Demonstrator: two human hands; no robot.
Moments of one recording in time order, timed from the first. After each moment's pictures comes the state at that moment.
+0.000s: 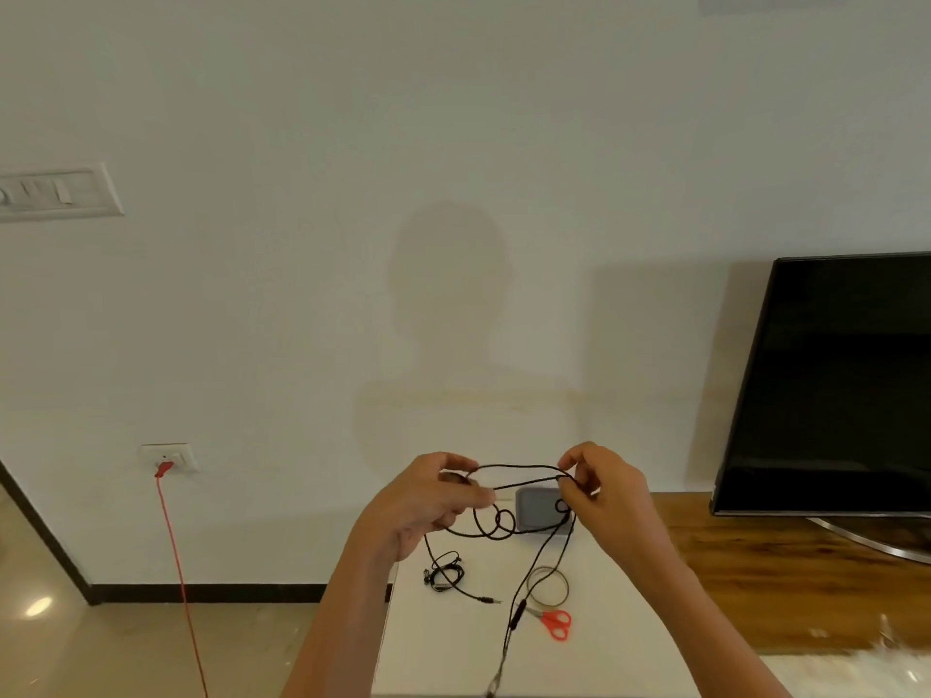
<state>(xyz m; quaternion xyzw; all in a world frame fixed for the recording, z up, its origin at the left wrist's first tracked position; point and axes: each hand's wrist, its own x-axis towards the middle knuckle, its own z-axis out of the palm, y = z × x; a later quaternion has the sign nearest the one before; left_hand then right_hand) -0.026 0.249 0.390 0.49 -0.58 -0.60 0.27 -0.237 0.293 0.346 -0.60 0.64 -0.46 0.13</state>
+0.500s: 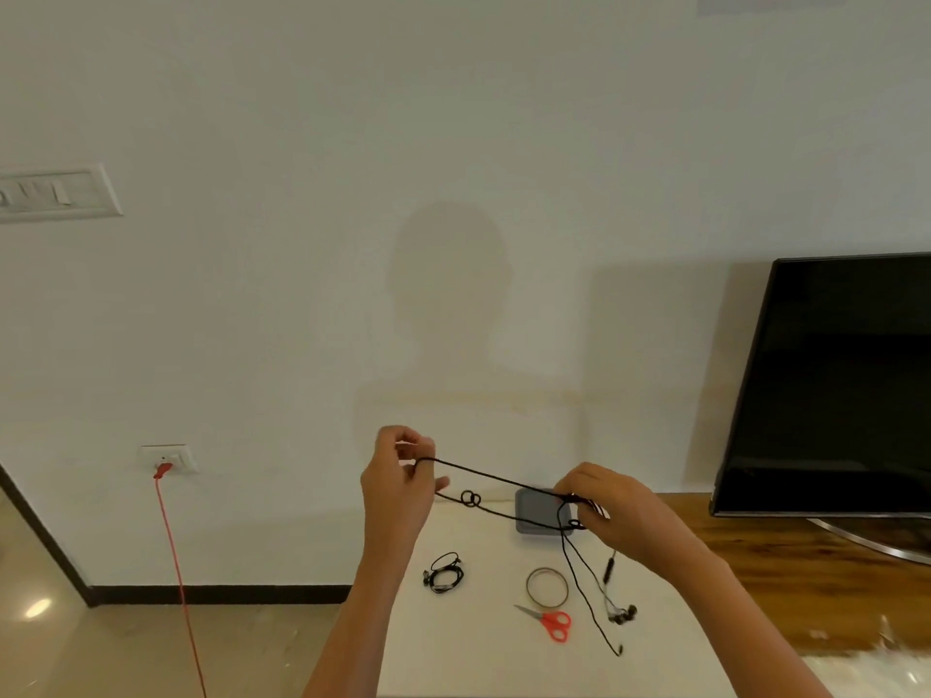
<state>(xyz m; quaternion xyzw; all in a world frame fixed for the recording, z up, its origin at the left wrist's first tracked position) -0.026 0.236 0.363 0.51 -0.53 -0.34 0.58 -0.274 0.286 0.335 -0.79 0.55 -0.26 0.02</state>
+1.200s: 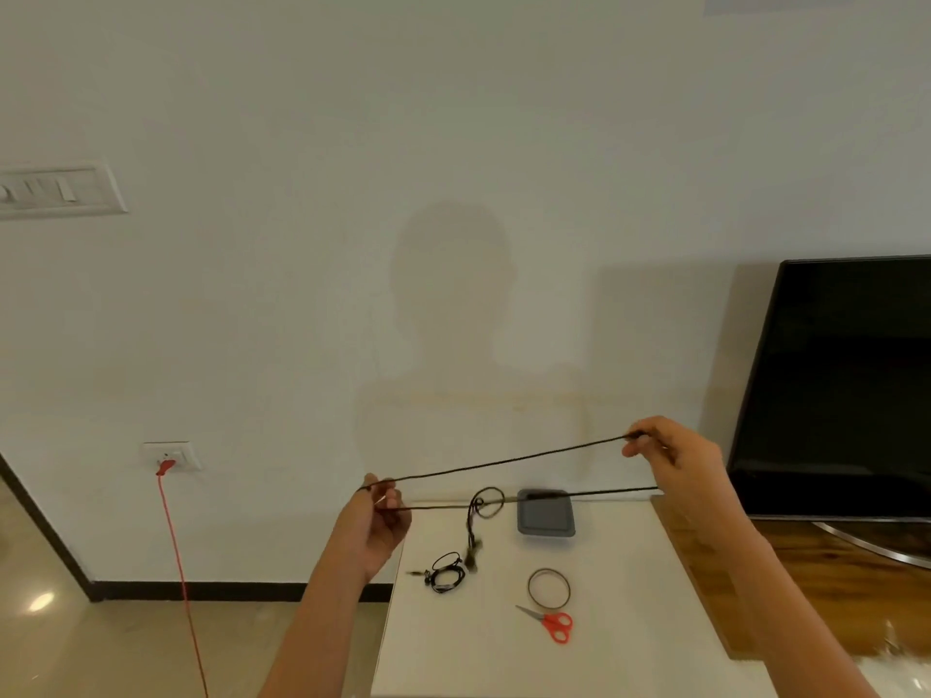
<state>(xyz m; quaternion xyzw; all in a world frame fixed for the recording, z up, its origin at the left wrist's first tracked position) 0.016 0.202 0.315 0.42 -0.16 -0.70 0.55 -0.315 0.279 0.357 -0.57 0.64 -0.50 0.14</state>
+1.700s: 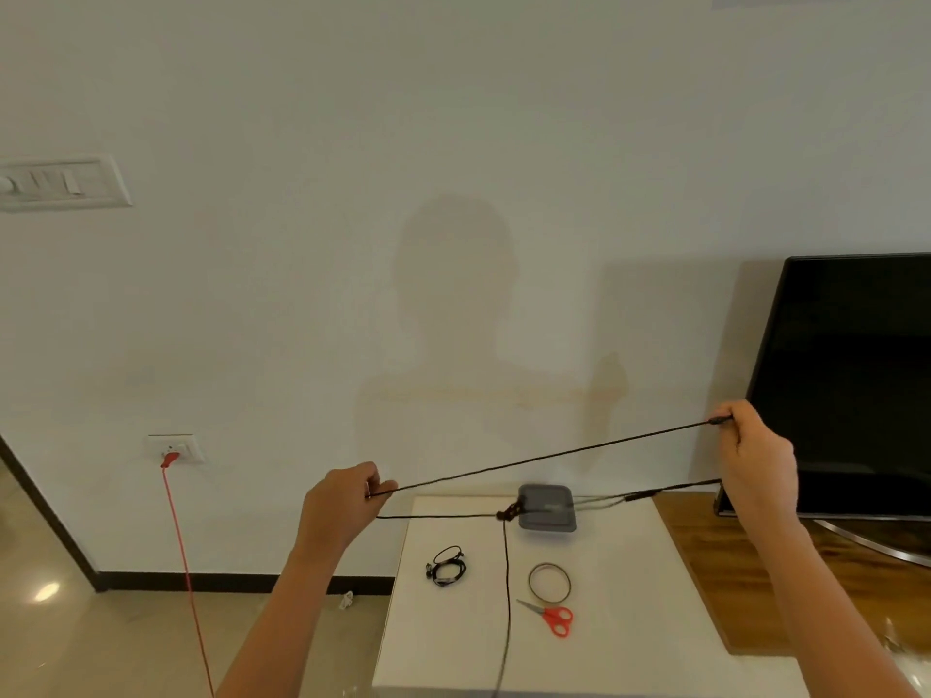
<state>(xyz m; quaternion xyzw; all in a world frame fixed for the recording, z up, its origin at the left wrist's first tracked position) 0.063 0.175 0.297 0.60 -0.76 -0.01 0.25 -0.362 0.286 0.349 -0.47 0.74 -0.49 -0.06</state>
